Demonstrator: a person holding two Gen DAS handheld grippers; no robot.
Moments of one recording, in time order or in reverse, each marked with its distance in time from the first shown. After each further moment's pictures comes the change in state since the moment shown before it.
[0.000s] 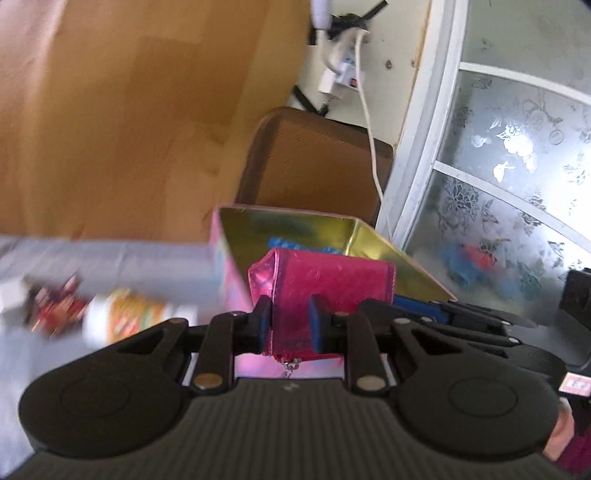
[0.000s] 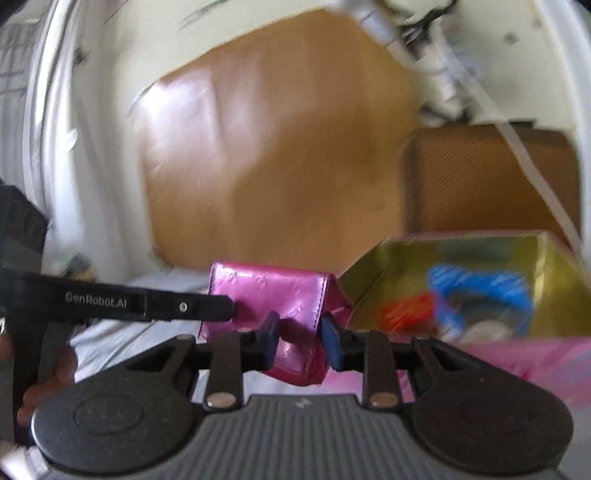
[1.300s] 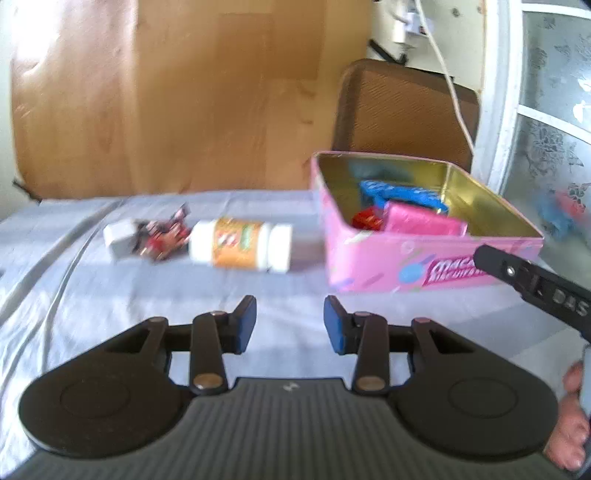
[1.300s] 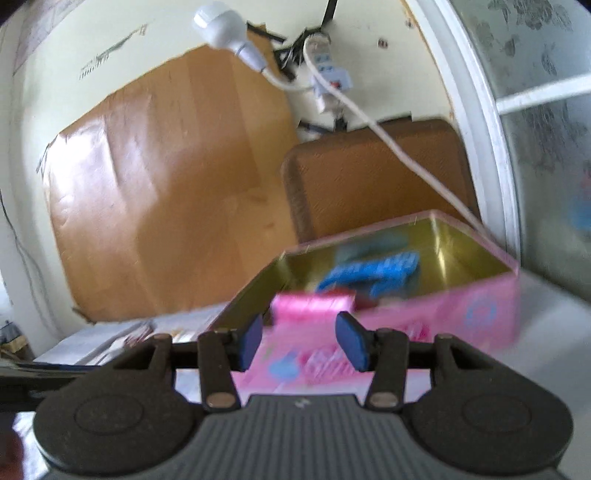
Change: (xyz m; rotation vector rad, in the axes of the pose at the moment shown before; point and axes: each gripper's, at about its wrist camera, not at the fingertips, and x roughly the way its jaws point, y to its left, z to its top) left arm -0.049 -0.005 -0.054 0.013 0.119 0.400; right arm -0.035 0.016 -0.034 0.214 -0.024 -0.223
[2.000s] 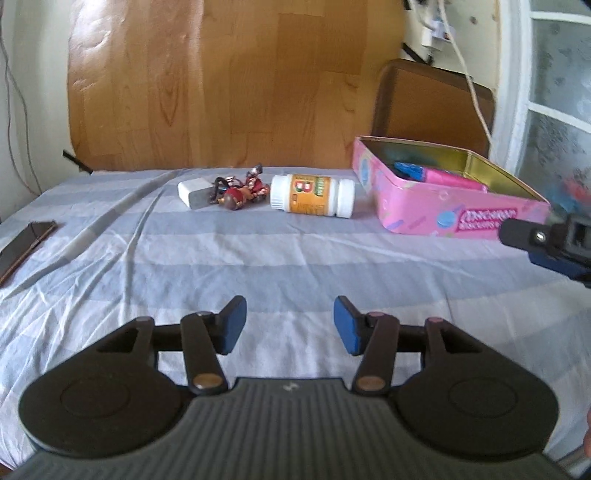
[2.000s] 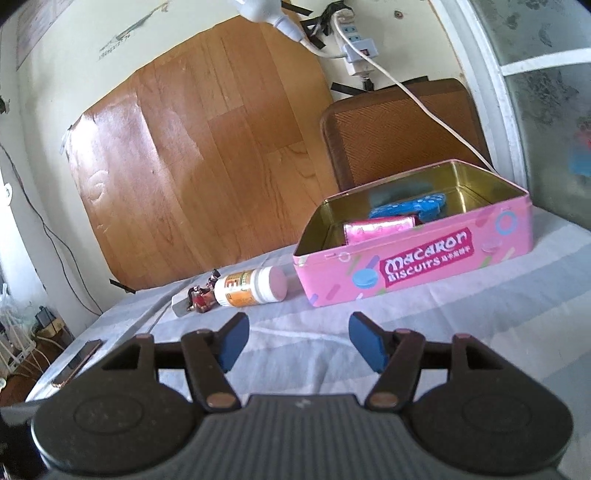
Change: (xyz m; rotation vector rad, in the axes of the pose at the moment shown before) left arm -0.058 0.050 -0.057 0.003 -0.015 0.047; right arm -0.055 0.064 -0.030 0.065 0.095 0.008
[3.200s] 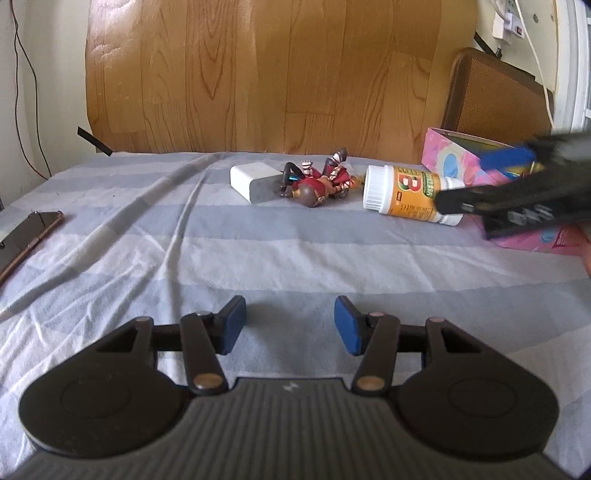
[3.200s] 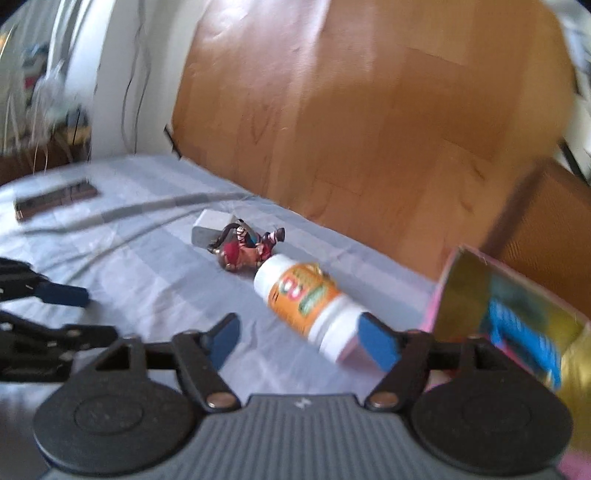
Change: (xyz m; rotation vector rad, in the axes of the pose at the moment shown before) left arm 0.079 0.071 0.008 -0.057 0.031 0.075; right arm 0.192 0.116 0.033 -0.828 0.202 0.105
